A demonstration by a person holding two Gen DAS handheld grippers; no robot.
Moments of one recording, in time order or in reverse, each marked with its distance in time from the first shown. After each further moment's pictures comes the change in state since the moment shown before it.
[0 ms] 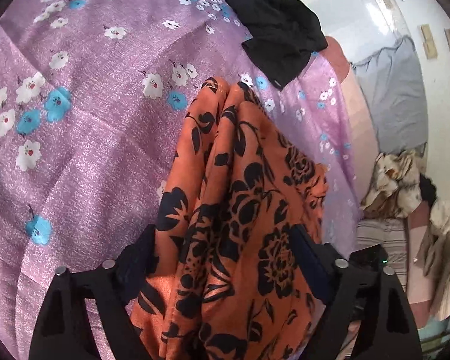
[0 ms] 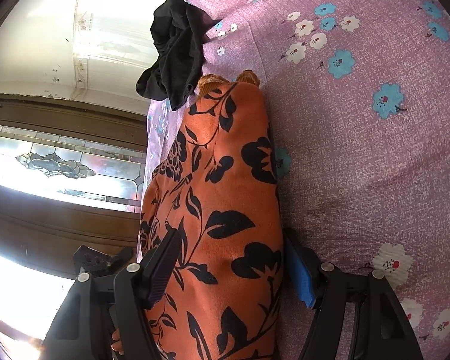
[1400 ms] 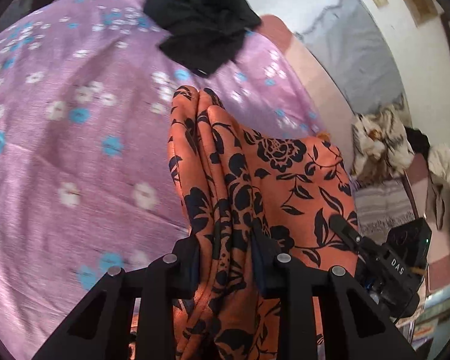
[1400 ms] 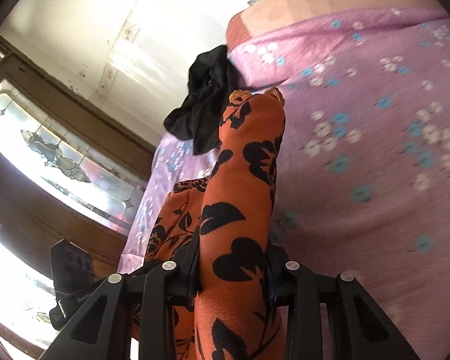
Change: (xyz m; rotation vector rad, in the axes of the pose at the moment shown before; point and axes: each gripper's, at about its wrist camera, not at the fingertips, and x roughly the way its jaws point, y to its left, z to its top) left arm 0.023 -0.093 -0.034 0.239 -0.030 -0.034; right arm -0.082 0.056 -0.017 -0.229 -0.271 -0.133
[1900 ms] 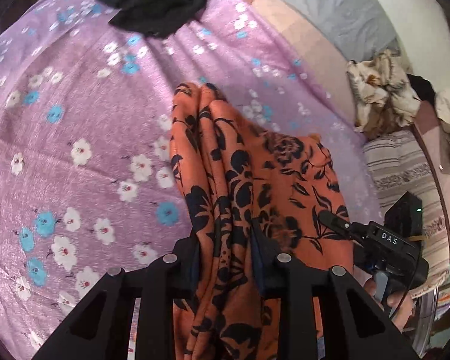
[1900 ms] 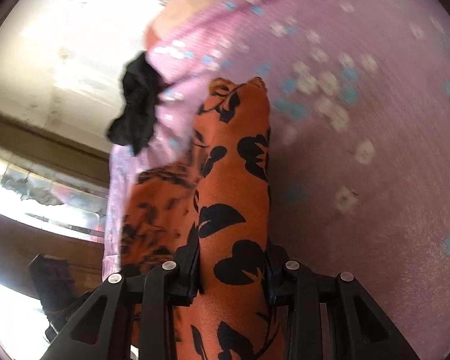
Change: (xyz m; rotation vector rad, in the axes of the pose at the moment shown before) left arm 0.040 -0.046 -0.037 0.117 0.124 0.100; right arm -0.045 -0.103 -0.017 0.276 0.129 -0.130
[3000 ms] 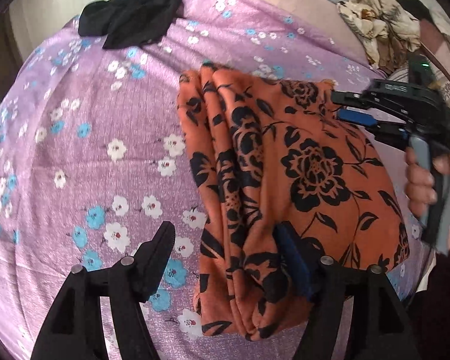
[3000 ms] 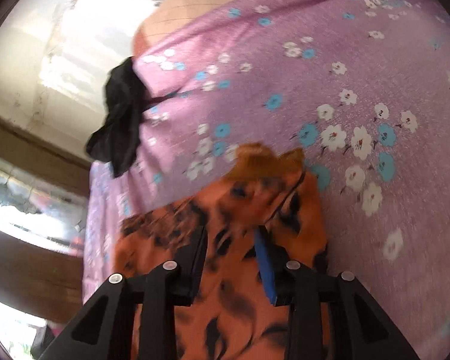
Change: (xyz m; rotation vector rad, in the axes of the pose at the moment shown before) left arm -0.009 -0.016 -0.024 0.313 0.035 0.245; right arm 0.023 0.039 0.045 -0.110 -0.081 -0.069
